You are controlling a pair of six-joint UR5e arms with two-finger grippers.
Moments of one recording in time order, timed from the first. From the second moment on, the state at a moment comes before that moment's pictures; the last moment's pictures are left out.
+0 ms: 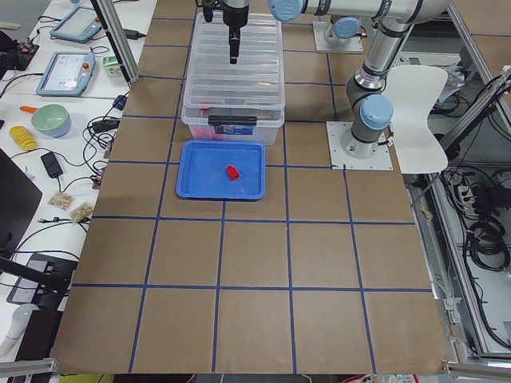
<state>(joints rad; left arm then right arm) -1.48 -1.56 -1.51 -1.55 1.55 0.04 1.47 -1.38 1.72 -1.84 -1.54 -0.02</state>
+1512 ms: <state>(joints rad) -1.48 -1.56 -1.51 -1.55 1.56 0.04 1.51 -1.52 1.58 -1.62 -1.55 0.02</state>
